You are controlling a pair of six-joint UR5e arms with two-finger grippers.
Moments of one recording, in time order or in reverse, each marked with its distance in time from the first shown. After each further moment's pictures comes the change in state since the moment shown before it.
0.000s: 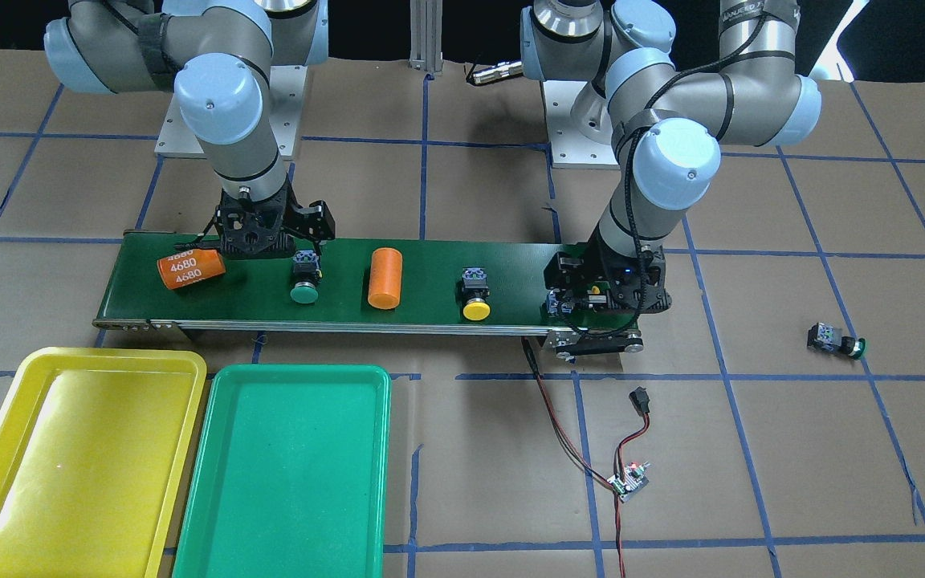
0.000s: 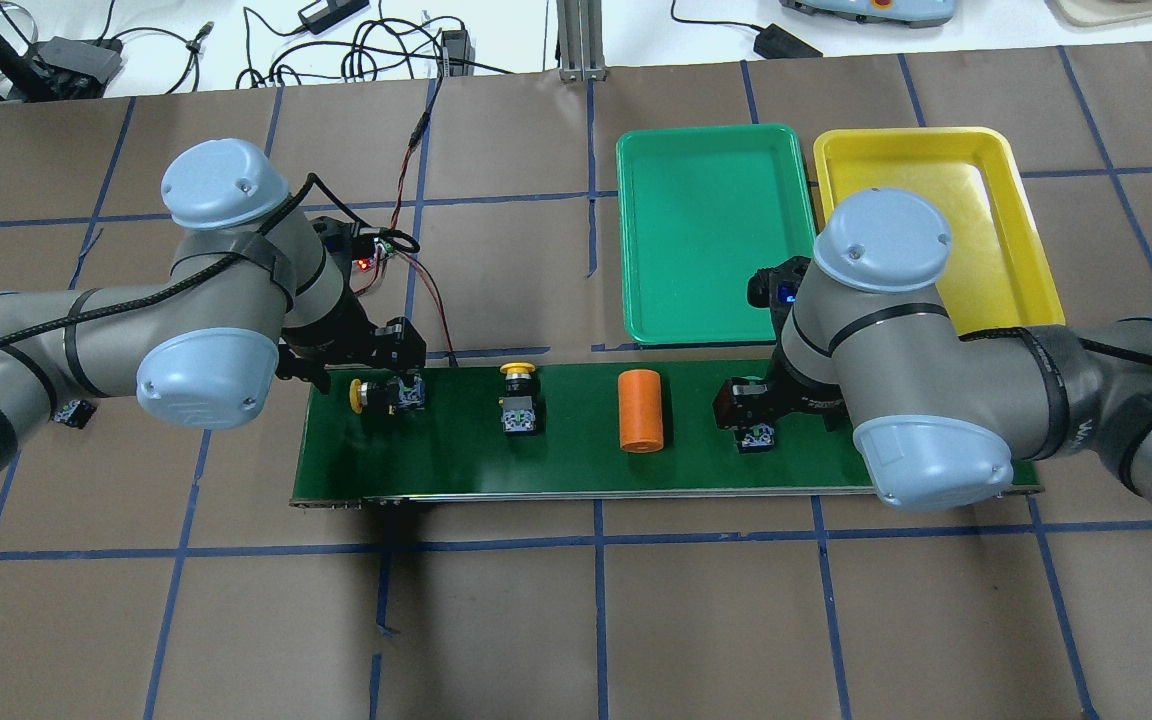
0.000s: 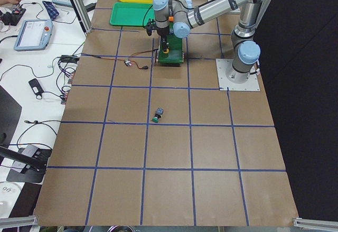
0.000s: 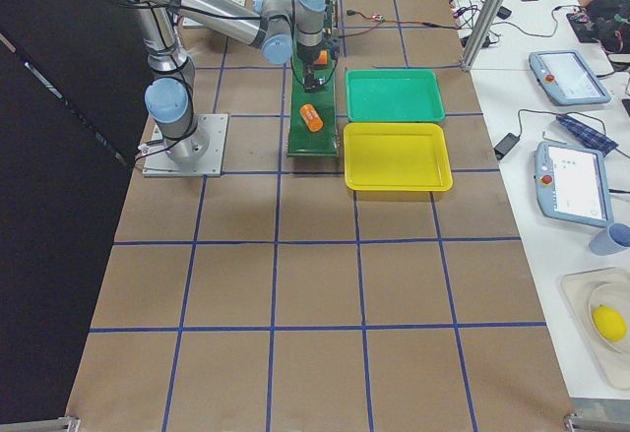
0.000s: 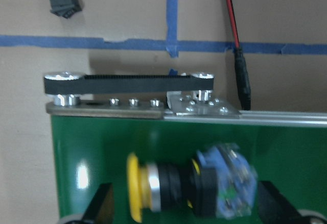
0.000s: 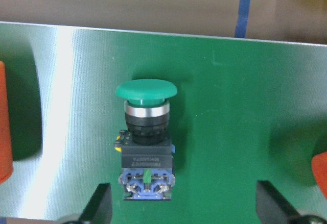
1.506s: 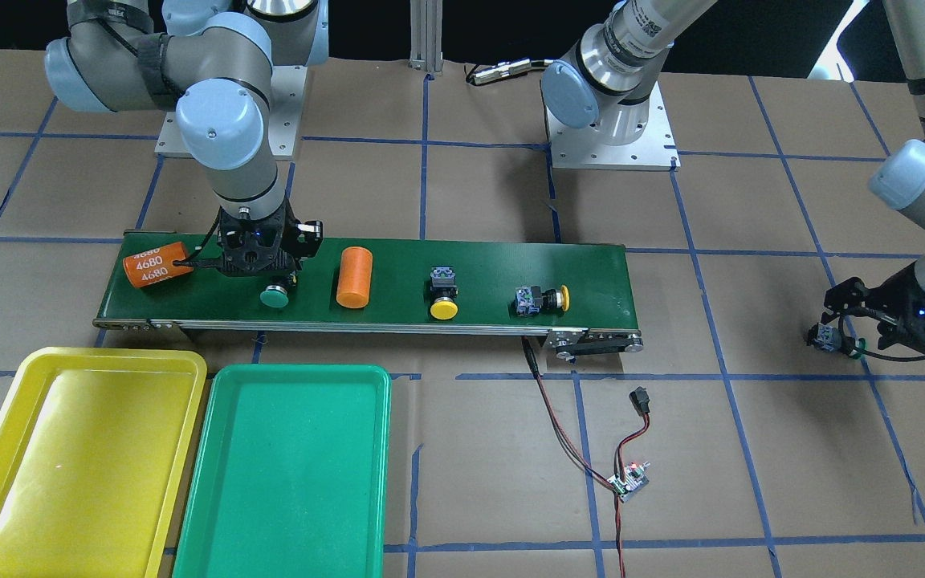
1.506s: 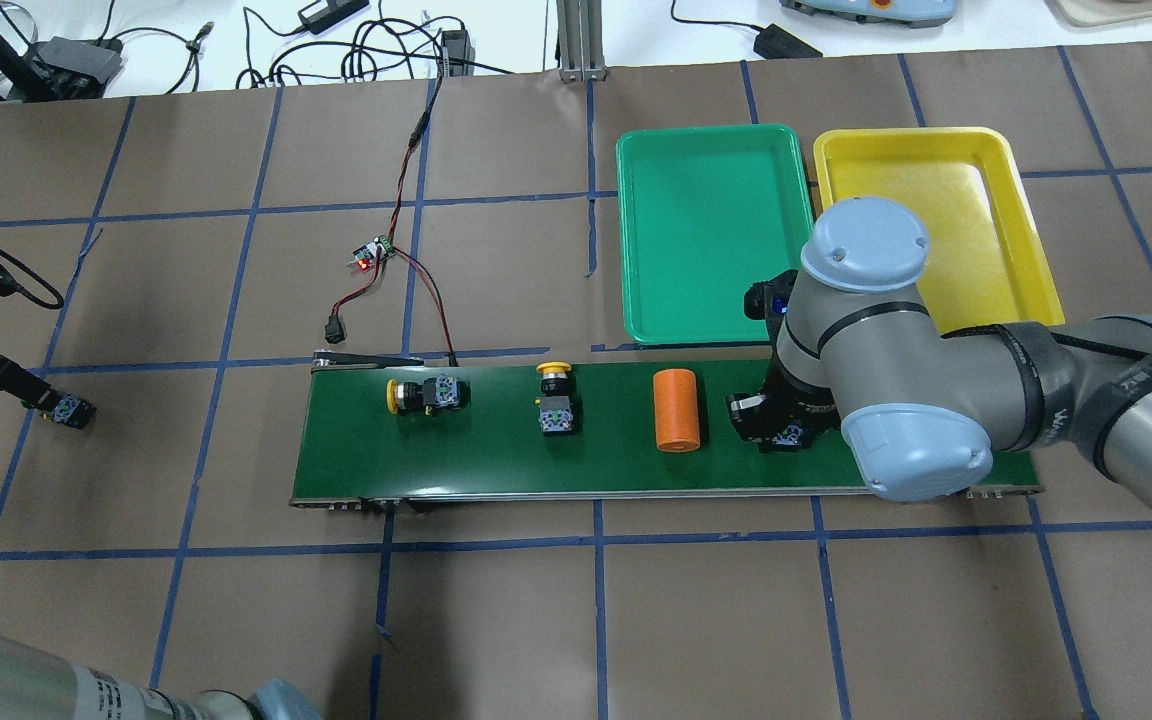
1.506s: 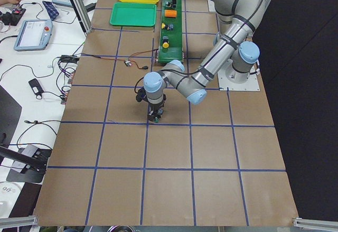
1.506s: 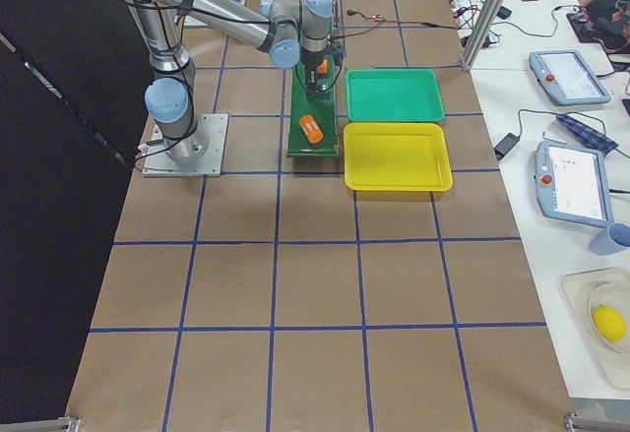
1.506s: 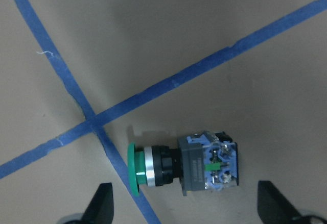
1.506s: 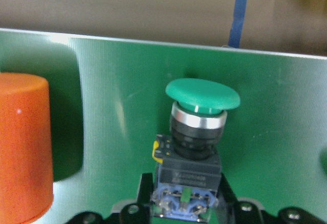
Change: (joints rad) left arm 0.735 -0.296 0.176 0.139 0.035 1.240; right arm -0.006 0.058 -0.046 0.019 -0.028 -0.018
